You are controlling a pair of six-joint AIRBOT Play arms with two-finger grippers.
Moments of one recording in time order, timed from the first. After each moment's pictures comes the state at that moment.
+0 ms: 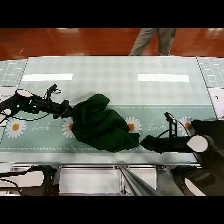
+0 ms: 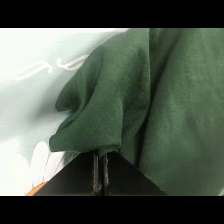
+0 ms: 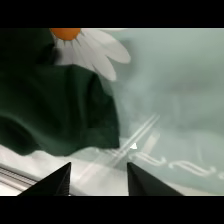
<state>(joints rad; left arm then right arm) 0.16 -1.50 0.81 0.69 -1.20 -1.11 0.36 -0.68 0.26 -0.88 0.90 1.78</state>
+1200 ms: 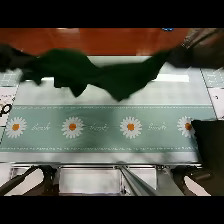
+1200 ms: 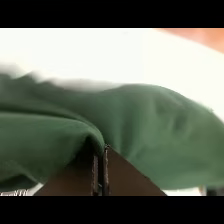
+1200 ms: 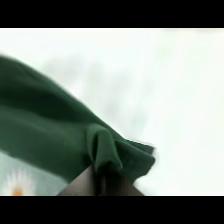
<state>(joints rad) 0.39 -1.12 1.36 0.62 -1.27 -1.24 0.18 -0.99 1.49 -1.14 1.13 1.56</state>
